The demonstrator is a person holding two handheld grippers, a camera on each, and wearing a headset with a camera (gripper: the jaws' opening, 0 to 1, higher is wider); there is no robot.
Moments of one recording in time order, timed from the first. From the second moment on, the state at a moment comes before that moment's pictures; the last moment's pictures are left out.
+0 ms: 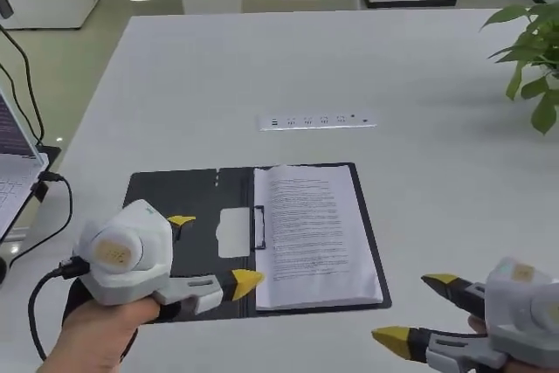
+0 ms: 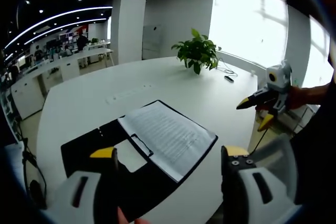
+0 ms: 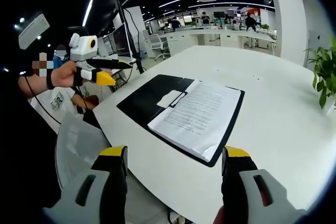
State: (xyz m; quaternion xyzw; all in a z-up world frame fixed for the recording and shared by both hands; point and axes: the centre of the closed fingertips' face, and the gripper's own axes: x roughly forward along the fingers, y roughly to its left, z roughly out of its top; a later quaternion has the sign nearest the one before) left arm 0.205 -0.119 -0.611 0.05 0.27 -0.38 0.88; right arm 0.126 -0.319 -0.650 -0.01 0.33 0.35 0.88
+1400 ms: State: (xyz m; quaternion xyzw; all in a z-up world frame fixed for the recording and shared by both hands) left arm 0.250 -0.262 -0.653 0.05 0.28 -0.46 0.84; right arm 0.133 -0.344 -0.654 0.00 0.34 0.34 0.88
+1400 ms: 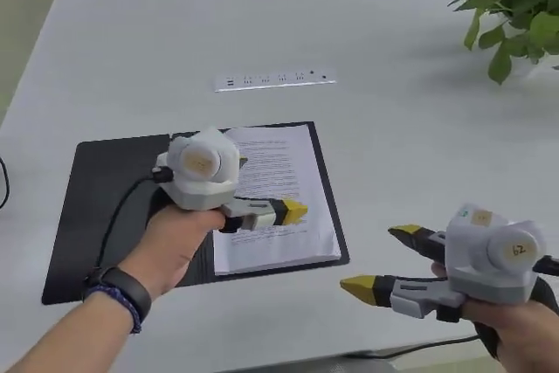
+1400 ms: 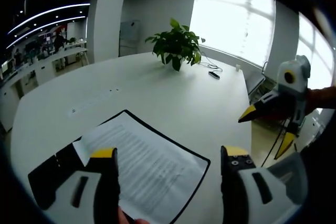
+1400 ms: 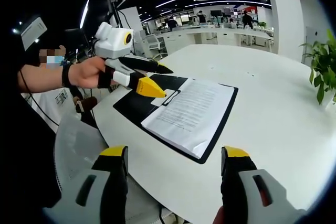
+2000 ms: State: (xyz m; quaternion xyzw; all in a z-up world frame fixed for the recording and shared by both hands) left arm 0.249 -0.298 -0.716 0.09 0.32 -0.45 0.83; right arm 0.133 -0.354 -0.660 0.00 0.34 0.34 0.88
